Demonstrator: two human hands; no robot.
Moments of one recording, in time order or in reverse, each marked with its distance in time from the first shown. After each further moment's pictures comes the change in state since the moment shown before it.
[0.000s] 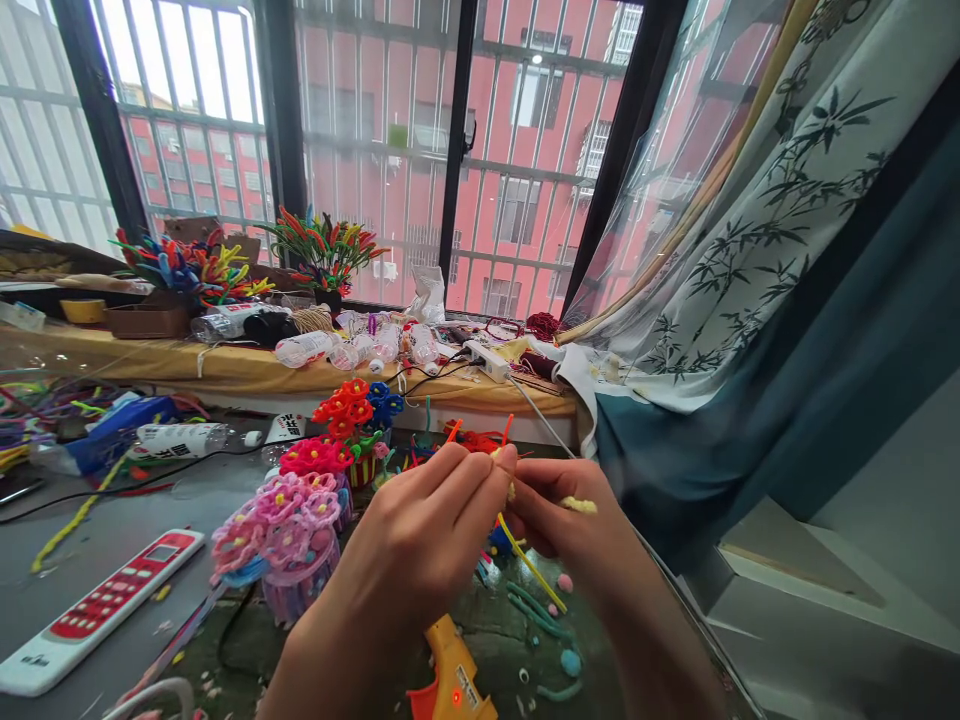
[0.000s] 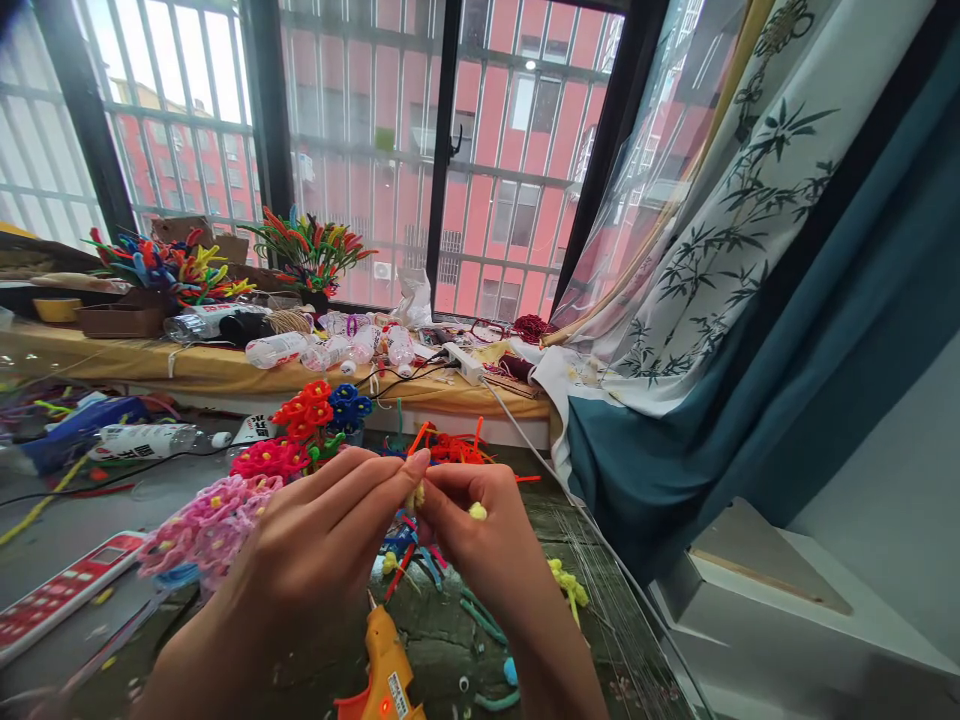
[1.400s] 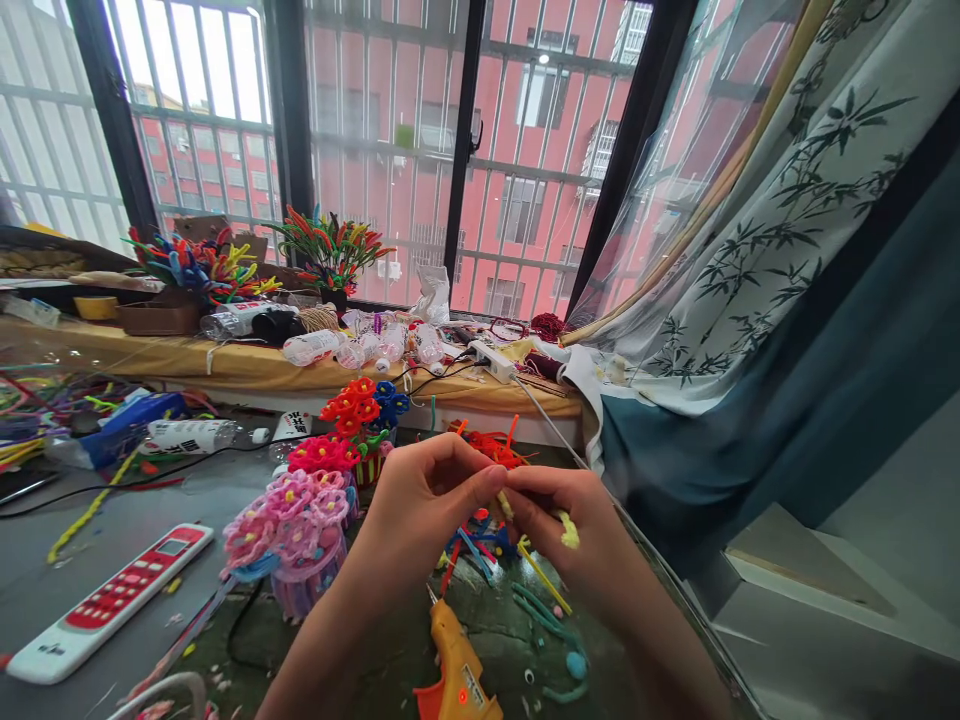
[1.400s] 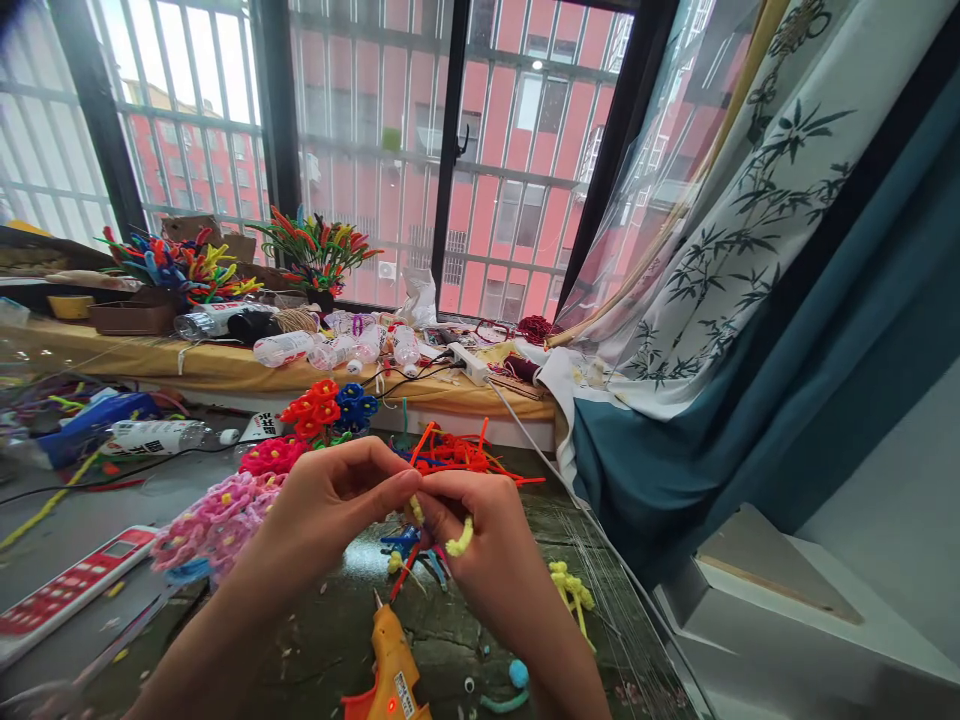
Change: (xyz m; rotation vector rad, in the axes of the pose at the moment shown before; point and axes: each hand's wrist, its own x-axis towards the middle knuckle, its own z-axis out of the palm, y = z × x) left_hand 0.002 -0.006 0.005 -1.174 -0.099 -1.152; right_hand -0.004 -0.002 0.003 -0.372 -0.006 -0.139
